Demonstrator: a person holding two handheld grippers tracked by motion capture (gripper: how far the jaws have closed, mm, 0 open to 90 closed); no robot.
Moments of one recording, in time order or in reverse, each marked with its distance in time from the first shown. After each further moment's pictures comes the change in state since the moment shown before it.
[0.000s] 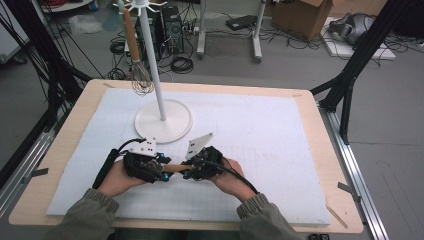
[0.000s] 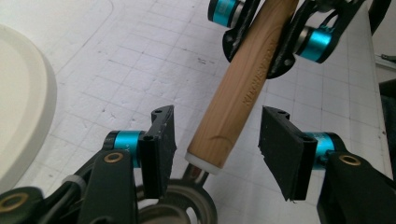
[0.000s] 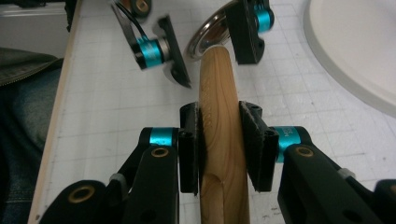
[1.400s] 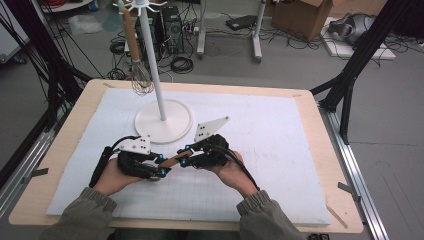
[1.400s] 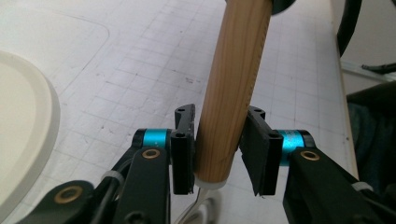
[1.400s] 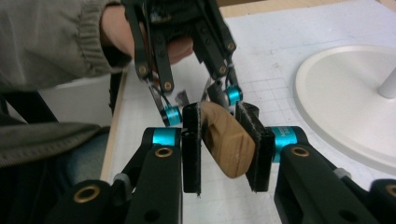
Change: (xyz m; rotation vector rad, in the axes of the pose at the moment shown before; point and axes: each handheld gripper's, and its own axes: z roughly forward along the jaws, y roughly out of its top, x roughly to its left) left arm -0.002 0.008 -0.022 -0.076 -0.035 0.009; right arm -0.011 0.020 -0.037 -0.229 0.075 0.084
